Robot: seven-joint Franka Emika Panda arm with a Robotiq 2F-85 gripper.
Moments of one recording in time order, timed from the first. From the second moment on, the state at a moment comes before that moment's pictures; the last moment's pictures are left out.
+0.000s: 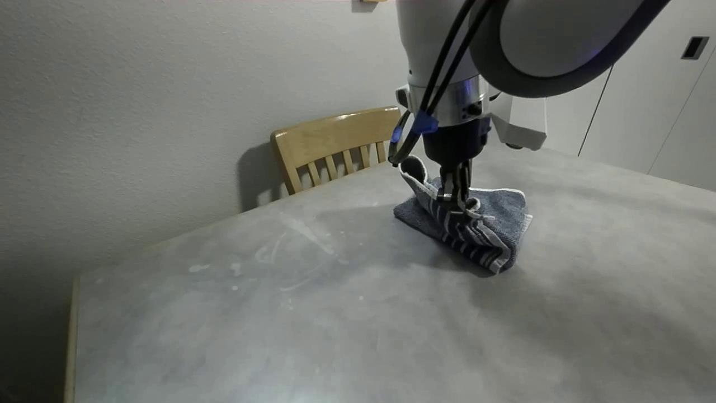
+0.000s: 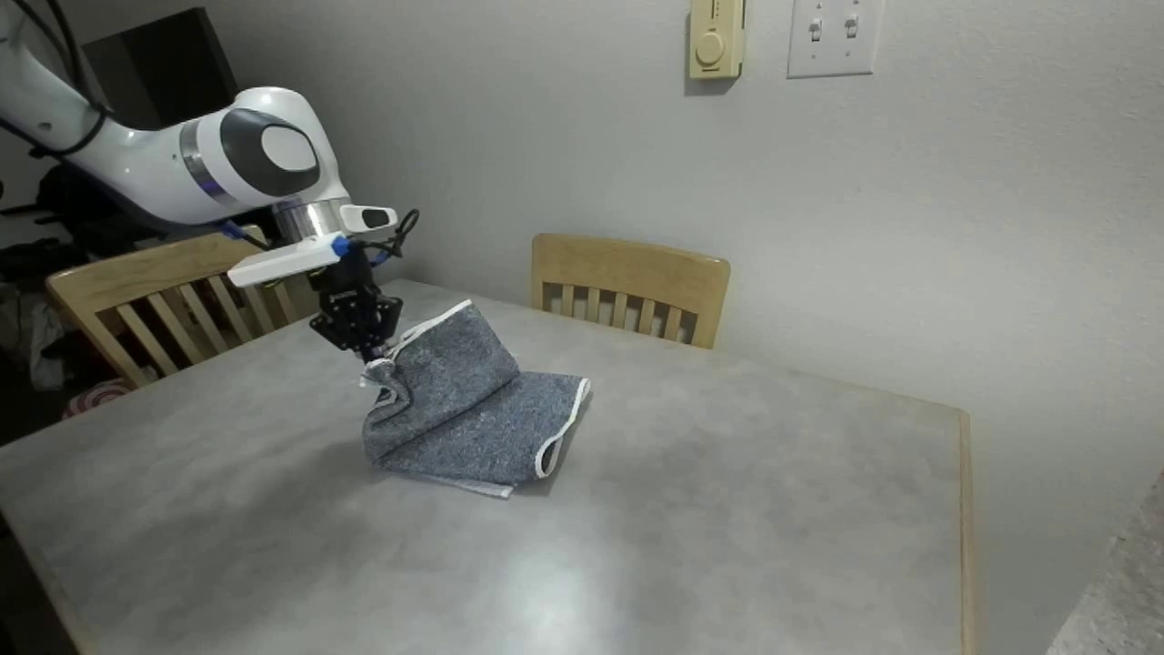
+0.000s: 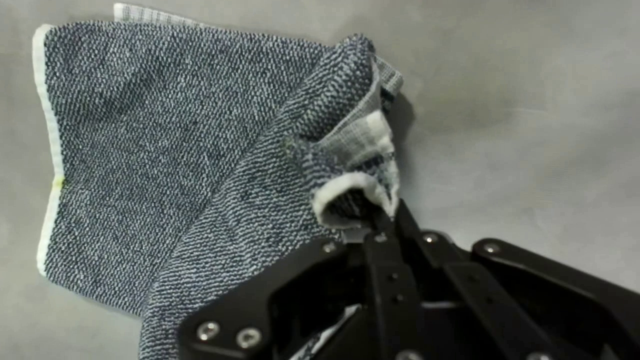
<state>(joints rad) 0.22 0.49 0.06 -1.89 -0.33 2.23 0.02</state>
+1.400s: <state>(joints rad) 0.22 0.49 0.08 -1.87 -0.38 1.90 -0.23</state>
